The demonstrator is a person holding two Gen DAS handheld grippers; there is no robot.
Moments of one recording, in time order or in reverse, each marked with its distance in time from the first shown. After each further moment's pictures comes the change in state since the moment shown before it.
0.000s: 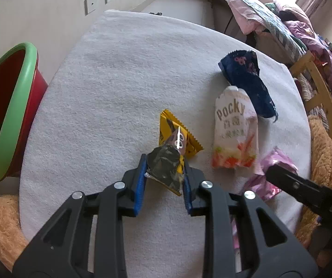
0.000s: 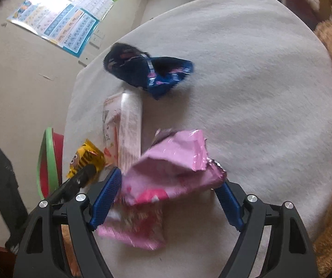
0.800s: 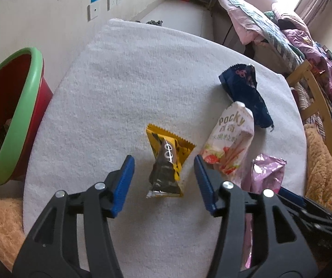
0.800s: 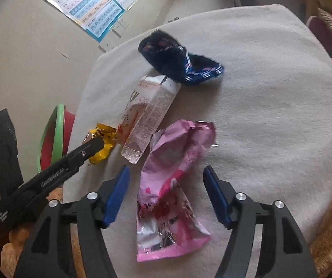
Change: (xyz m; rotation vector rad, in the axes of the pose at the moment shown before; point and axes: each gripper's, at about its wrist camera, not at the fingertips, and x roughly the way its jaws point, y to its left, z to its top) left arm -0.008 0.005 0.005 -0.023 -0.057 -0.013; right arm -0.023 -0.002 -0.019 -0.127 0.001 0.035
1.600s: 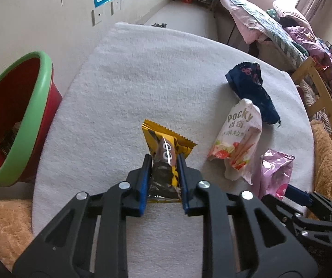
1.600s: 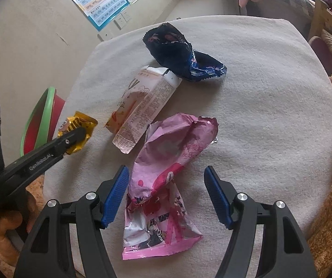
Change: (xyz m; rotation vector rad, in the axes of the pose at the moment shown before) left arm -0.006 0.002 -0.007 0.025 -0.023 0.047; right arm 0.020 0.019 -0.004 -0.113 0.013 -0.097
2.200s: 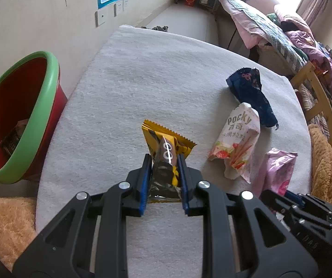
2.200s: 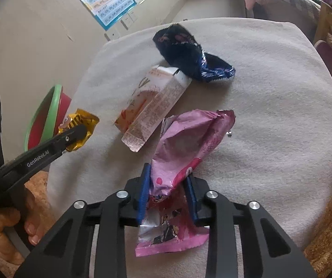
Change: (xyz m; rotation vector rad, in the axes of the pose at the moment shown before) left arm -0.010 0.007 -0.002 -0.022 -0.013 -0.004; right arm -0.003 0.006 0.000 -0.004 -0.034 0.039
